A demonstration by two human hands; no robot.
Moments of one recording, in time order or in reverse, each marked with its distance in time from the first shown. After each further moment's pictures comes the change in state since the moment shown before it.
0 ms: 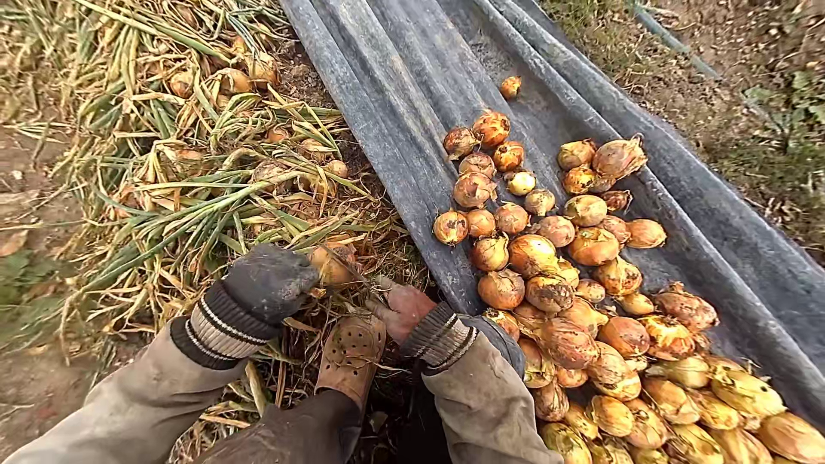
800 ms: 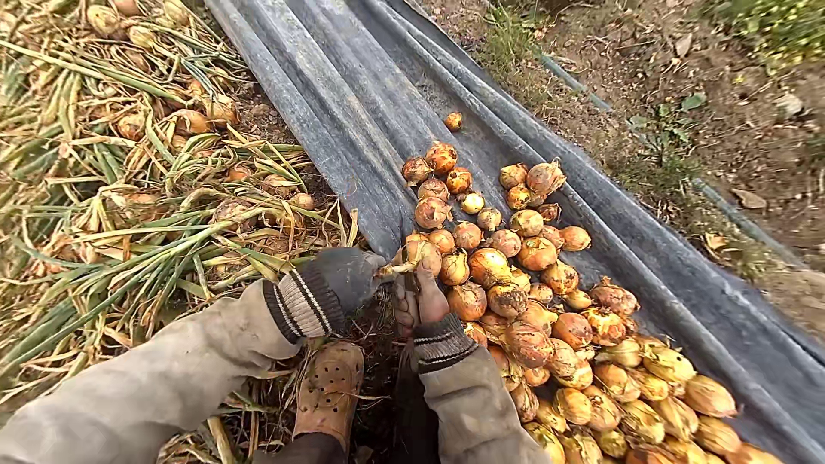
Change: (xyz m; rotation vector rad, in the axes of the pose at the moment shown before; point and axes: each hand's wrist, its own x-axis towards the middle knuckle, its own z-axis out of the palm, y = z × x) left_hand 0.098 0.045 0.006 -0.007 0.000 0.322; right_hand -0.007 0.038 -0.024 1.430 0.336 0.103
